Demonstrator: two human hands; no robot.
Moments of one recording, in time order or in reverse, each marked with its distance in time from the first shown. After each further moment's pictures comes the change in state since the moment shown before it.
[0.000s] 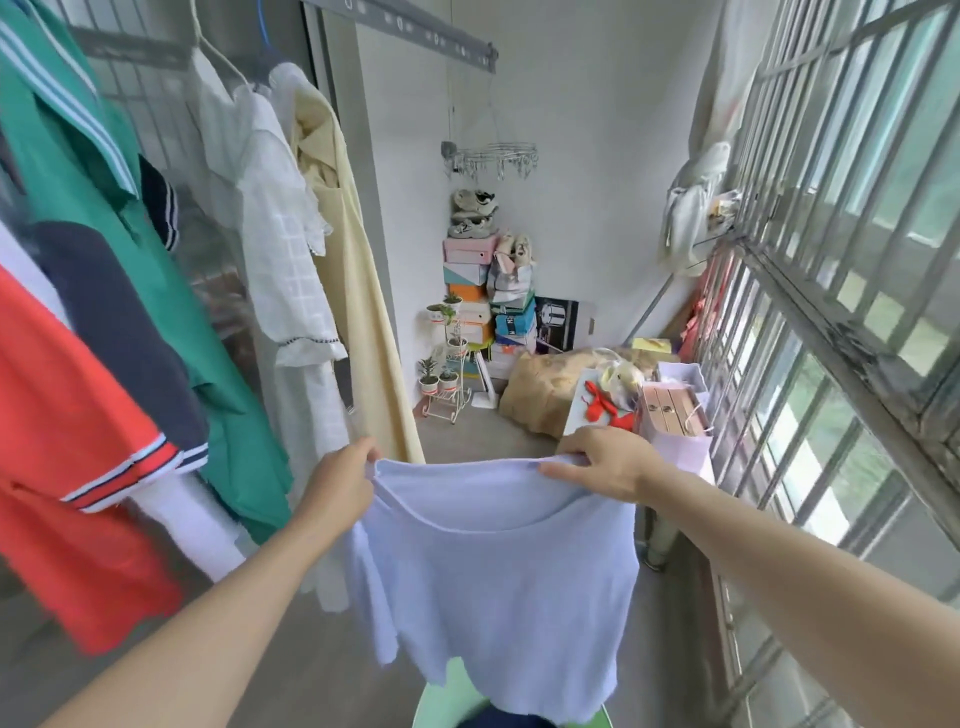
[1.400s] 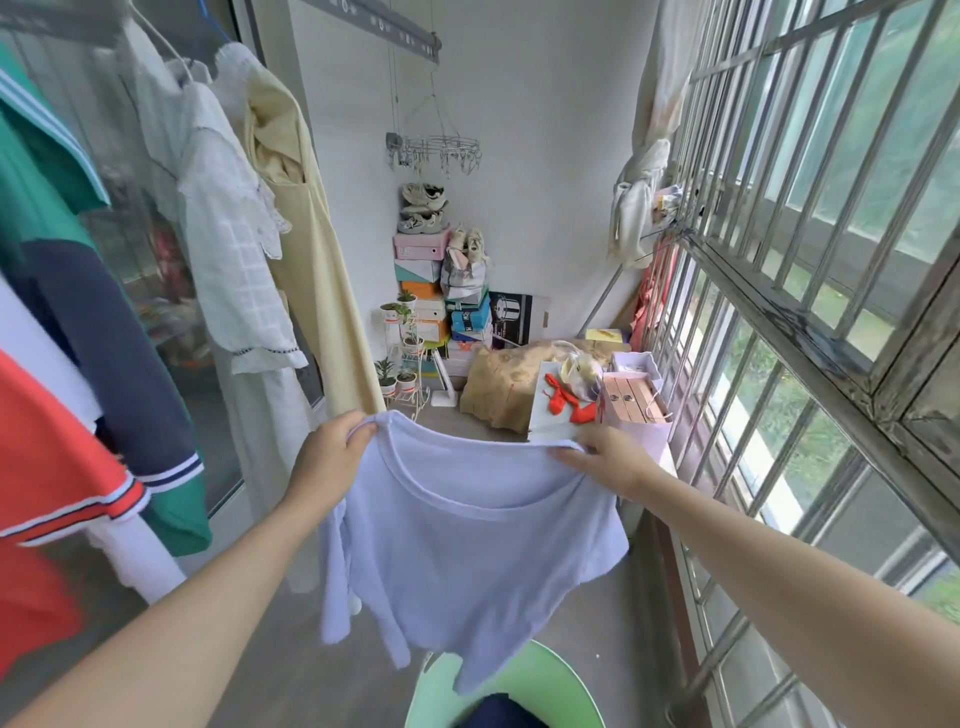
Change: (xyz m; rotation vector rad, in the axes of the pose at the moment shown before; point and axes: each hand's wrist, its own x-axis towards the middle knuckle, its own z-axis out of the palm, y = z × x) left_hand 0.059 0.004 -0.001 -0.324 0.048 0.156; right_hand 0.016 0.011 0.018 0.347 0.164 0.293
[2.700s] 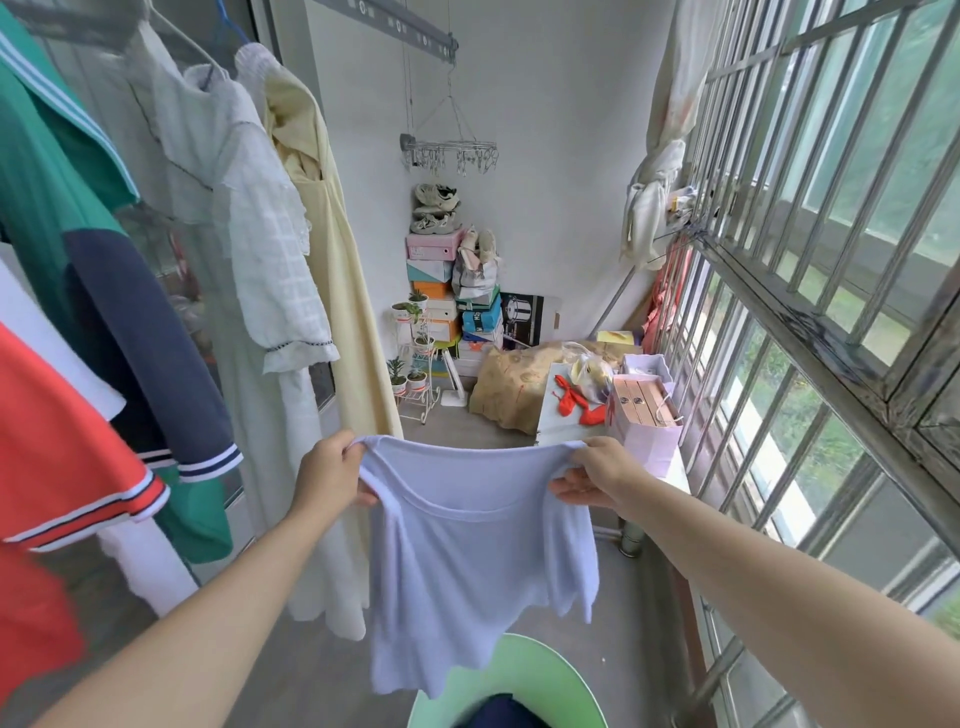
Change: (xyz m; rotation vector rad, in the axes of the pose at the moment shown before) left_hand -0.013 -0.017 0.008 -0.201 -0.019 -0.312; right_hand -0.010 -0.024 0.013 0.718 -0.072 0.401
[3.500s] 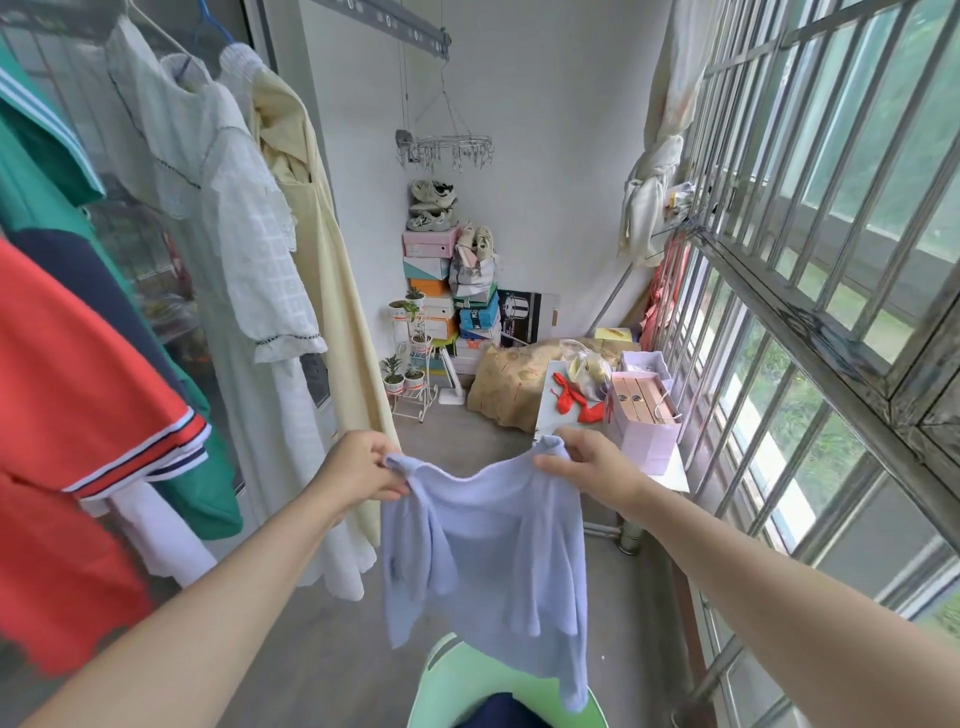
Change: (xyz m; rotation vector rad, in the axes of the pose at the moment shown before) left_hand -0.004 0.029 0.010 -0.073 -0.312 -0.061; right_hand 0.008 0.007 -0.005 -0.380 -0.110 -0.473
